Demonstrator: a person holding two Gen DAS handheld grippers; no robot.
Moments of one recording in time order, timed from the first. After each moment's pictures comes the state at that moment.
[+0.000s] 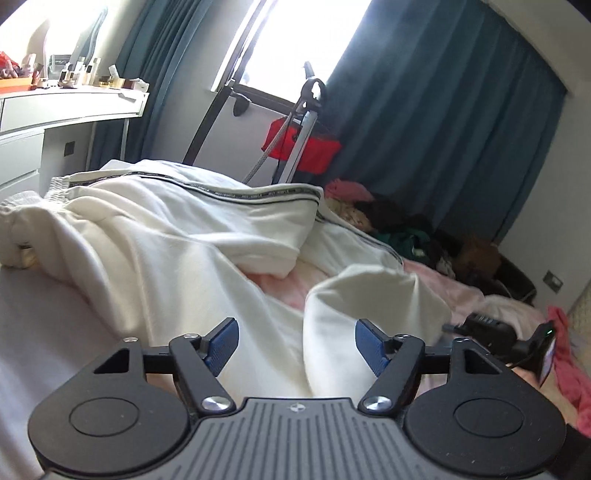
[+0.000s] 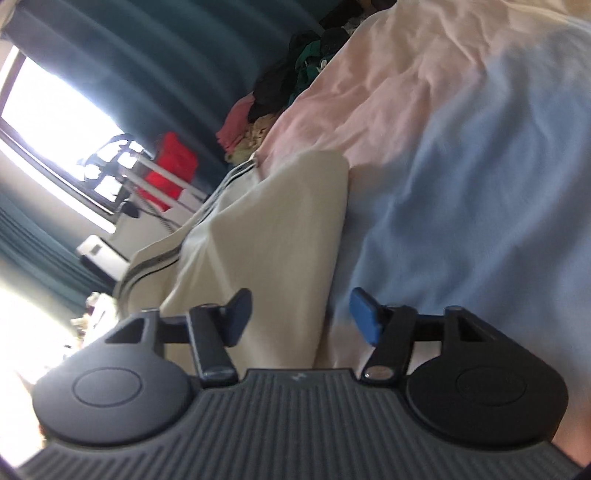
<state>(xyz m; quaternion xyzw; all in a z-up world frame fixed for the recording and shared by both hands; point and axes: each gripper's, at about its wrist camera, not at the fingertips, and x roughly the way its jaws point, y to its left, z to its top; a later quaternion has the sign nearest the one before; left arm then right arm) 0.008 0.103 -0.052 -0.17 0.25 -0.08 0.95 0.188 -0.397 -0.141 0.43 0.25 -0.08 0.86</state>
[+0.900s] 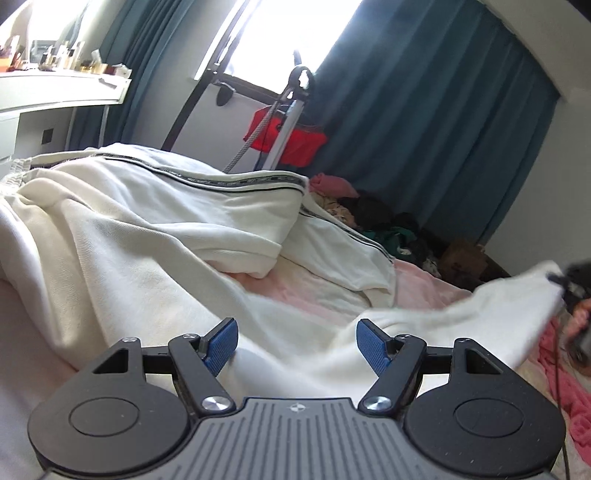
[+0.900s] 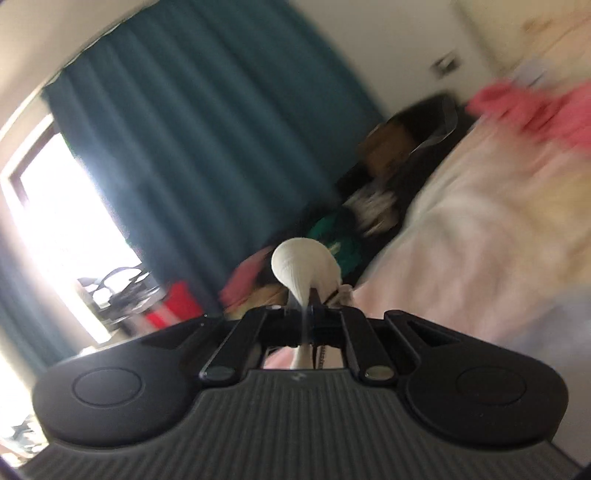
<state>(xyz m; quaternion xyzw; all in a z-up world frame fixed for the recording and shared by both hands) 0.054 0.096 -0.081 -0.19 0.25 -0.12 0.94 0.140 -0.520 0.012 0.34 0.05 -0.19 0.92</state>
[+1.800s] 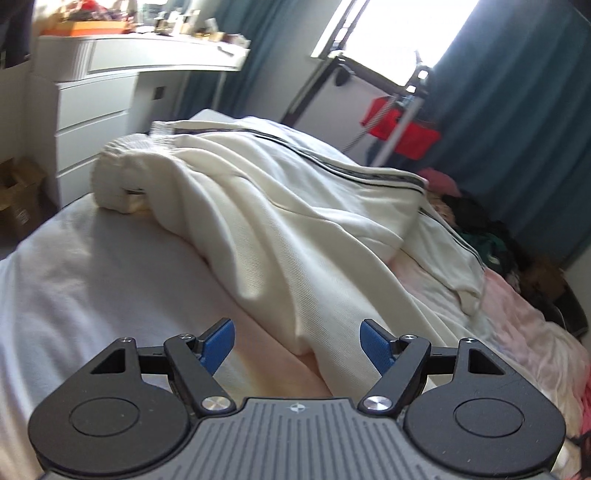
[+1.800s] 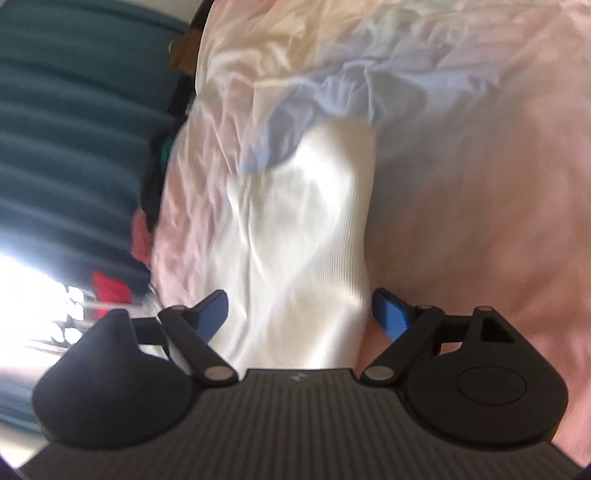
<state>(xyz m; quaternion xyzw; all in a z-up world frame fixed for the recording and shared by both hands) 0.001 0.178 -0.051 -0.24 0.34 0.06 0.91 0.007 -0.537 -0.151 0.60 0.22 -0.25 0.73</state>
